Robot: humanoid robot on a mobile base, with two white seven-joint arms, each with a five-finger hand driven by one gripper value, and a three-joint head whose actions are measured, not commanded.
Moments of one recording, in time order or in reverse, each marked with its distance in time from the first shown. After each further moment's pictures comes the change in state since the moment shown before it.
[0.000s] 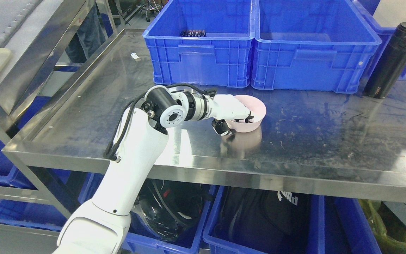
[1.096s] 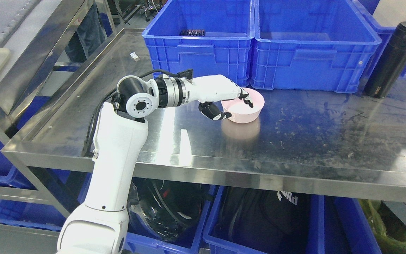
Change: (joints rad) left arm 0.019 -0.016 0.200 -0.046 0.169 -0.140 -0.023; right arm 0.000 0.000 0.000 0.000 0.000 0.000 0.000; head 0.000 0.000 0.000
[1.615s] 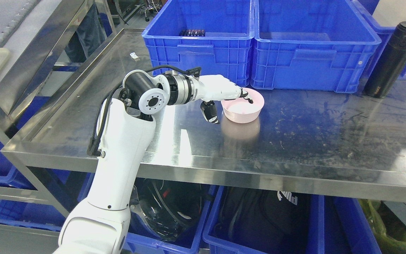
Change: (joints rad) left arm -0.027 -0.002 -0.082 -0.055 -0.165 0.163 -0.048; right arm 0.000 0.000 0.000 0.000 0.000 0.000 0.000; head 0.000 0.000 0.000
